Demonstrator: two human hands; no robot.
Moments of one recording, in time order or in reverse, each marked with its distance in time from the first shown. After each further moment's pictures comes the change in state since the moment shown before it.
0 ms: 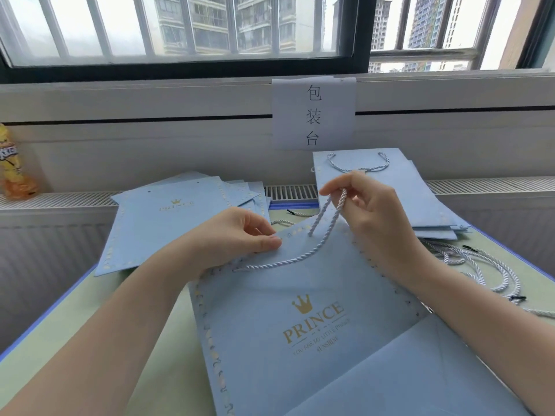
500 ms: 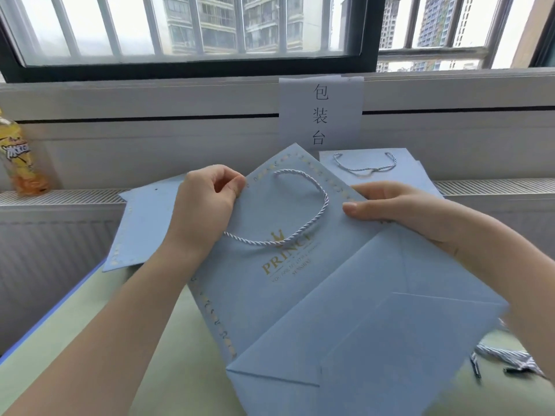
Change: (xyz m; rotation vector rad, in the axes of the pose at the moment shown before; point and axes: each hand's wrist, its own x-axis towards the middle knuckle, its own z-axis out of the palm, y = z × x) left_hand 0.002 0.001 -0.012 0.004 0.730 0.242; right_hand 0.012 -0.016 -0.046 0.507 -0.651 0.661
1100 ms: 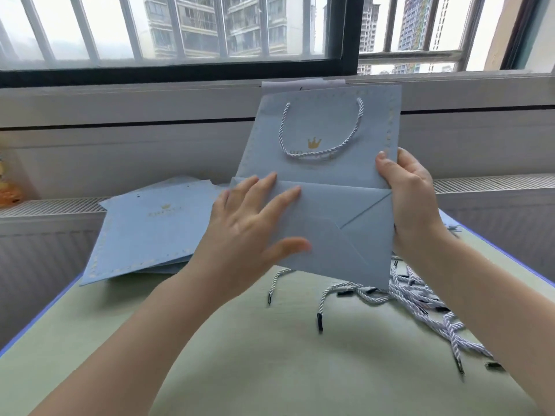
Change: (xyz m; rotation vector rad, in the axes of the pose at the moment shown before) left_hand -0.029 0.002 0.034 0.481 -0.313 0.505; right_hand 0.021 0.010 0.004 0.445 0.728 -0.546
